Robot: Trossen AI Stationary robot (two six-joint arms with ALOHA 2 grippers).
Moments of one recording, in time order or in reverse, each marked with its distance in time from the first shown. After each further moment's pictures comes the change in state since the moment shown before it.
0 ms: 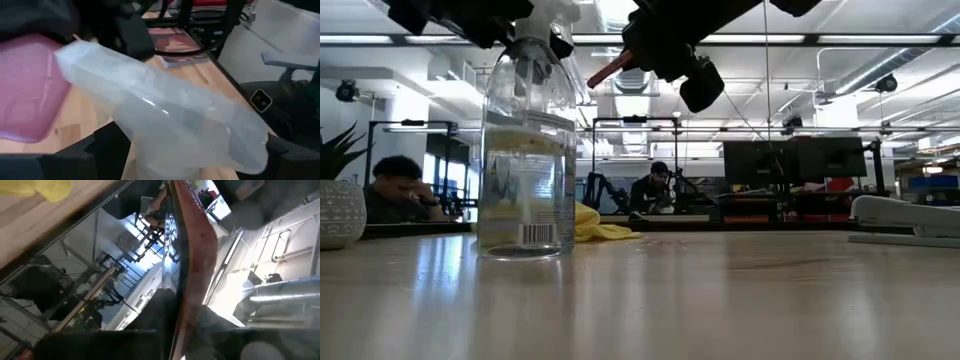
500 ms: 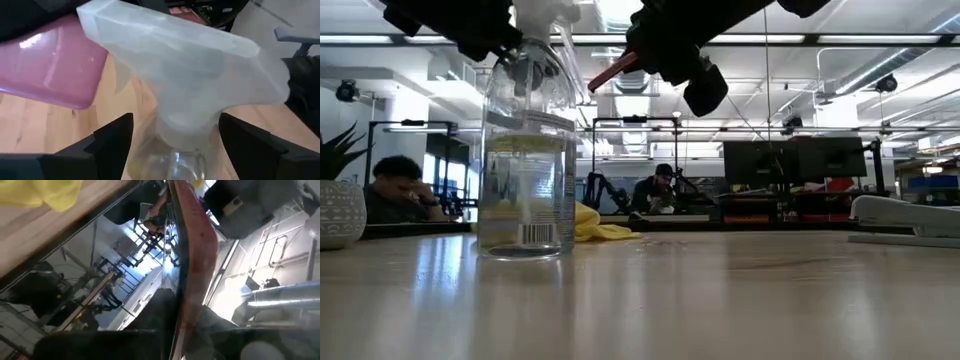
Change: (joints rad) left arm 0.059 -0.036 0.004 -0.146 0.005 0.121; right arm 0.012 0.001 -0.024 -0.014 -0.009 0.016
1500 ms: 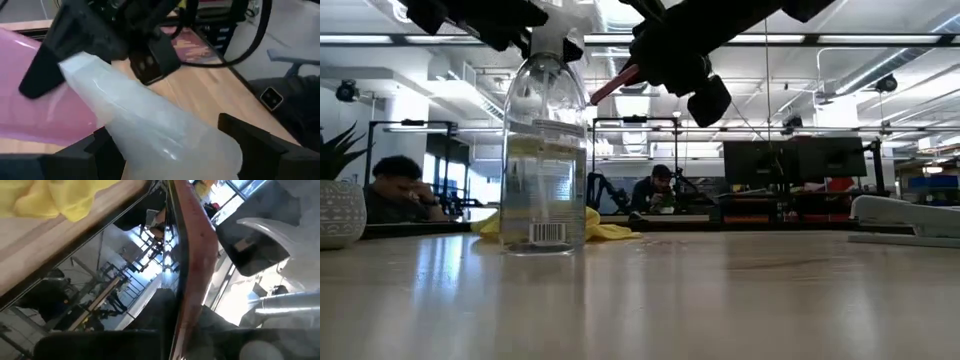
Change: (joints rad) left arm 0.021 0.069 0.056 0.088 0.052 -0.053; right arm 0.001 0.004 -0.003 -0.061 -0.010 0.081
